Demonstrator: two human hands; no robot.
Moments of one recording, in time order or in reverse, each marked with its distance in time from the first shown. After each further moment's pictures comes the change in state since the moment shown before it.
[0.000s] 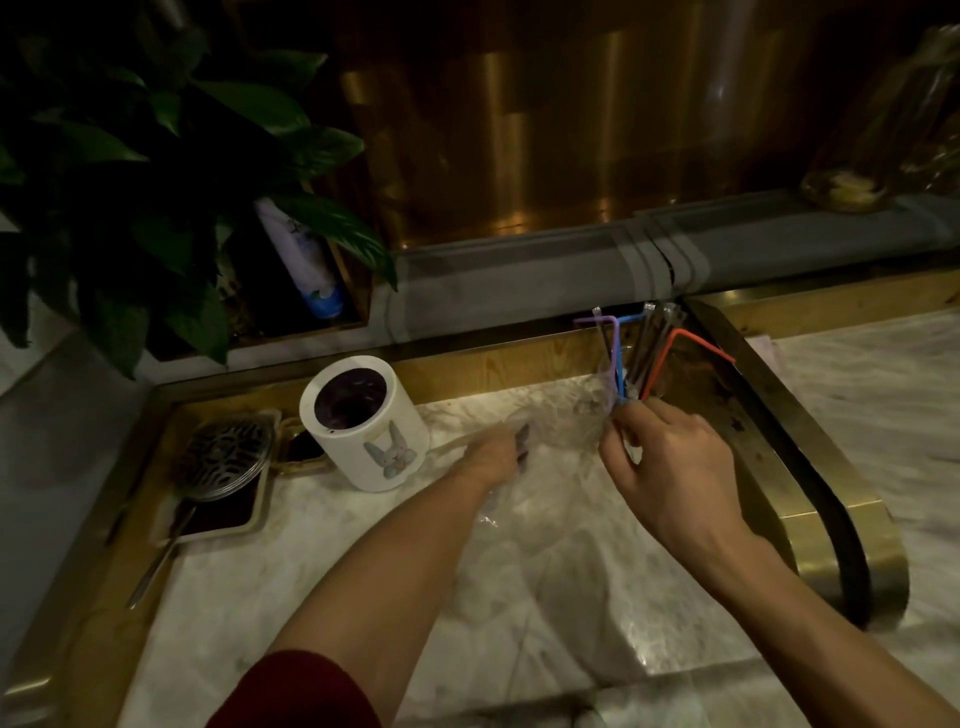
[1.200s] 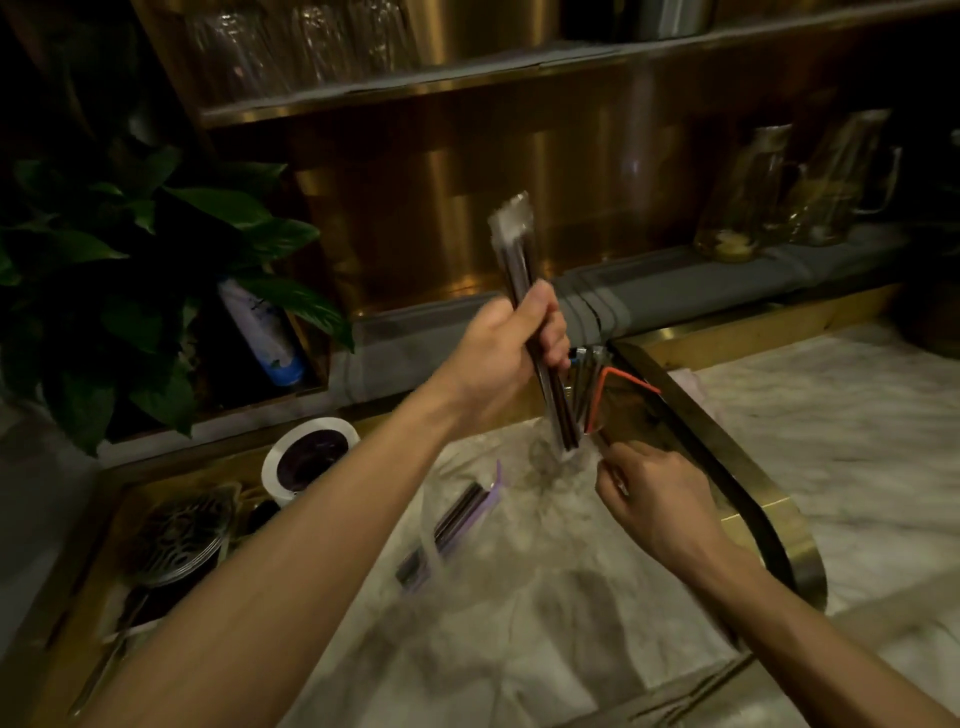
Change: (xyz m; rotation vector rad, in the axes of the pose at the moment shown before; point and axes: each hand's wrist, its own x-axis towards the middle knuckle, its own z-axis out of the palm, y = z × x) left_hand -0.120 0.143 -0.154 -1.299 -0.124 0.703; right_hand -0.018 0.032 -0.024 -0.124 -0.069 0.045
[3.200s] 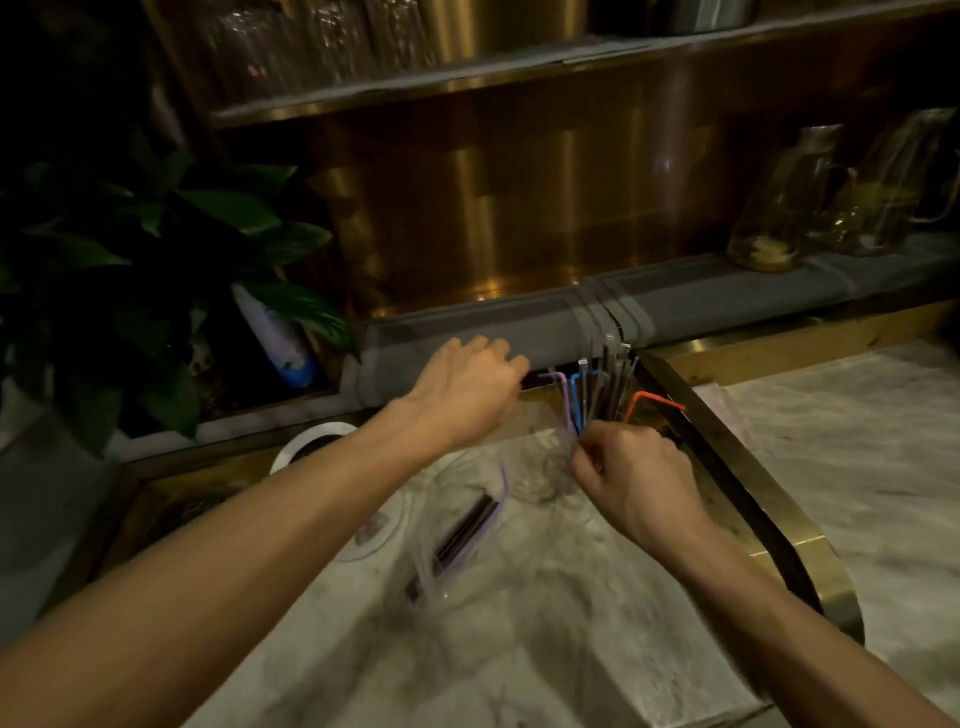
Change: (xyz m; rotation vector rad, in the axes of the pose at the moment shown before) left_hand 0.014 -0.018 -0.057 2.104 -0.115 0.117; right_hand 0.047 -0.021 -0.002 0.110 -0.101 0.071
